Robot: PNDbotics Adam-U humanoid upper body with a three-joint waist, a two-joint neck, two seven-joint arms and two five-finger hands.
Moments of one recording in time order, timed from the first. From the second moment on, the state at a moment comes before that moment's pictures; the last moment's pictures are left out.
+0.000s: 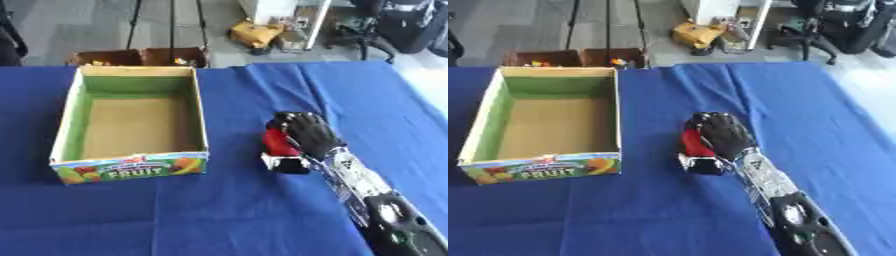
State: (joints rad) left arm -0.46 0.16 0.28 -1.98 0.47 -0.24 -0.41; right arm -0.46 -0.45 0.04 -1.49 1.29 -0.15 -0.01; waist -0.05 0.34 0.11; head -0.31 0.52
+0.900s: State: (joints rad) left arm -0.46 0.15 0.28 -1.98 0.47 -0.24 -0.42; right arm -0.49 -0.55 0.03 -1.63 1.13 -0.13 -0.09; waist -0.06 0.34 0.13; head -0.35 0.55
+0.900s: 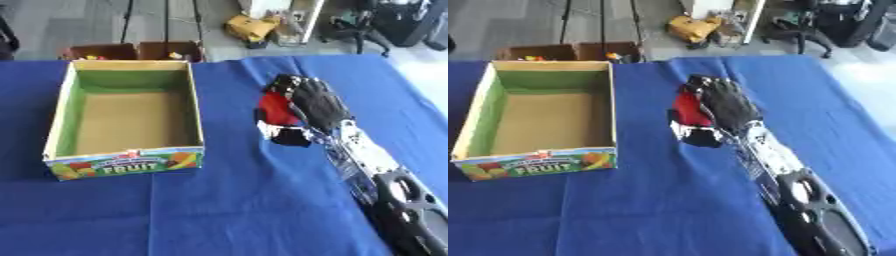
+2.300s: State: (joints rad) left arm -0.50 0.14 0.24 -1.98 0.51 -0.24 -0.47; right arm -0.77 -0.72 0.08 -1.56 0.80 -0.18 -0.26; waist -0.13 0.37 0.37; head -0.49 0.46
